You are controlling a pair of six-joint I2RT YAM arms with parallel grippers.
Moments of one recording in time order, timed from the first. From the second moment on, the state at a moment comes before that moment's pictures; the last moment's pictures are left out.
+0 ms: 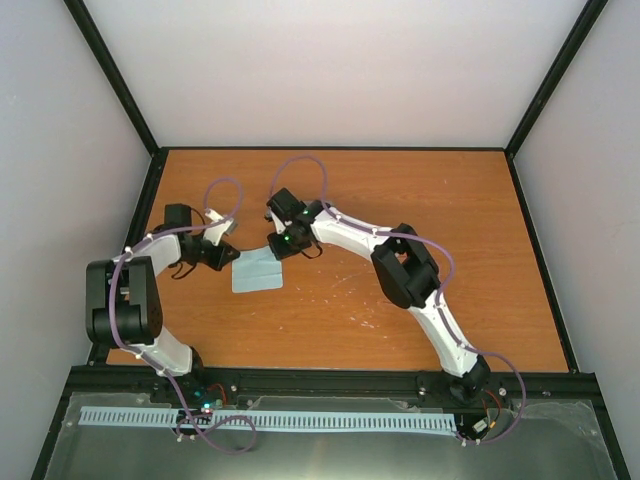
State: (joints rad) left arm 0.12 1.59 0.85 -0.44 0.64 0.53; right arm 0.84 2.37 1.95 -0.70 -0.21 0.32
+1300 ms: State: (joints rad) left arm 0.09 1.40 0.64 -0.47 0.56 0.76; right arm 0.88 2.21 1.63 -0.58 -0.30 0.30
